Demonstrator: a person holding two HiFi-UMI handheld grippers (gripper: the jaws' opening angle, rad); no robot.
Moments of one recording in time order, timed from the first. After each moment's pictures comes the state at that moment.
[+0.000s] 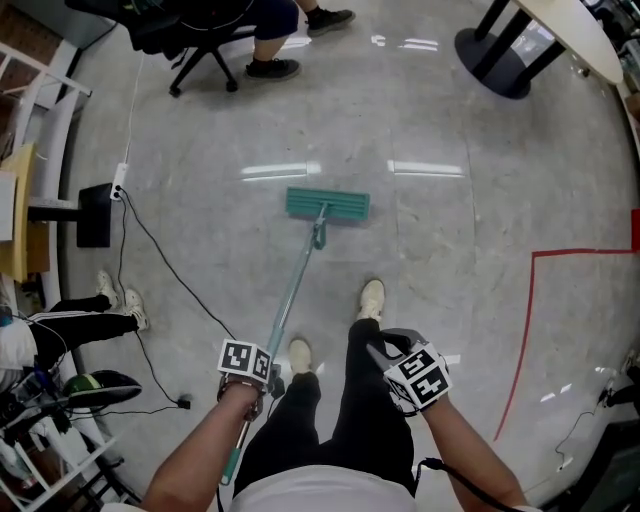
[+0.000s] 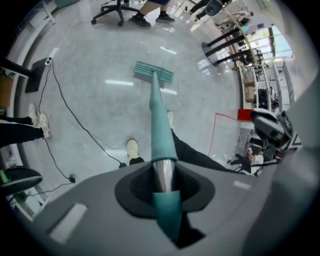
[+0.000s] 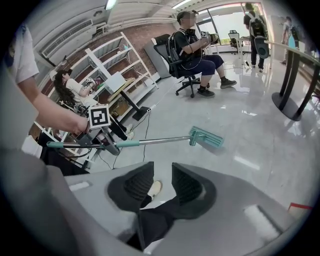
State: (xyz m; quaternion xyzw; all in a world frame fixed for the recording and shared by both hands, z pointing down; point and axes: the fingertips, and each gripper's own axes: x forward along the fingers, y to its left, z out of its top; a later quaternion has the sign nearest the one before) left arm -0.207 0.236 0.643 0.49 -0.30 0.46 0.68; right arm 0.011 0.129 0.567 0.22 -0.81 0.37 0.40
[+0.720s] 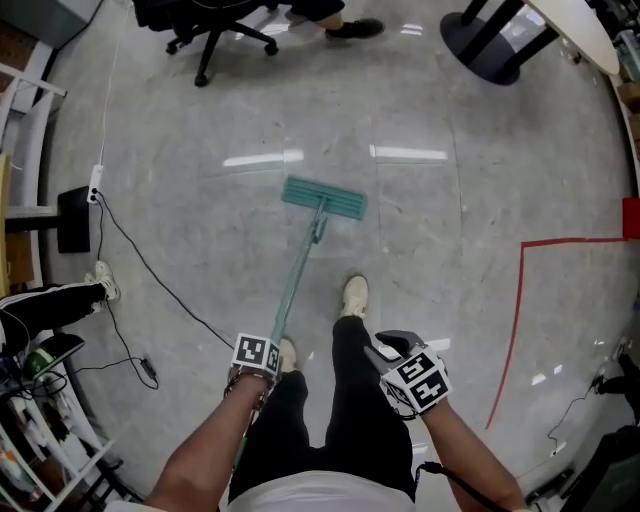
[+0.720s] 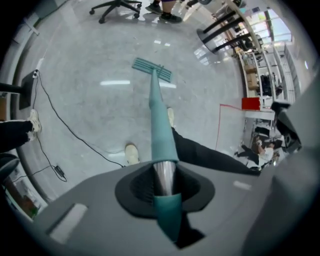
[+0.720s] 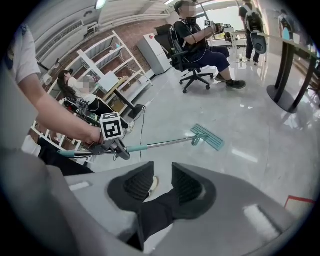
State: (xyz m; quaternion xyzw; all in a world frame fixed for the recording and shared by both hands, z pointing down) left arm -0.167 0.221 0.704 0.50 -0.27 0.50 0.65; right arm 0.045 0.118 0.572 0.23 -0.79 0.39 0.41
